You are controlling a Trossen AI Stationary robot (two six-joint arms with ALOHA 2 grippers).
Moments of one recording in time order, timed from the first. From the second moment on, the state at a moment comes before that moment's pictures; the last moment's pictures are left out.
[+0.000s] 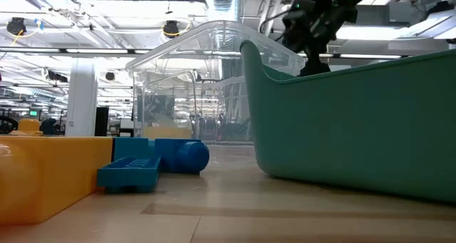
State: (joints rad) left arm -0.24 1.01 1.15 0.79 -1.08 0.25; right arm -0.56 1.46 1.20 -0.75 -0.45 0.37
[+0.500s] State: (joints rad) left arm -0.24 1.01 1.15 0.77 -1.08 0.25; right arm -0.39 1.46 1.20 -0.72 -0.54 0.54
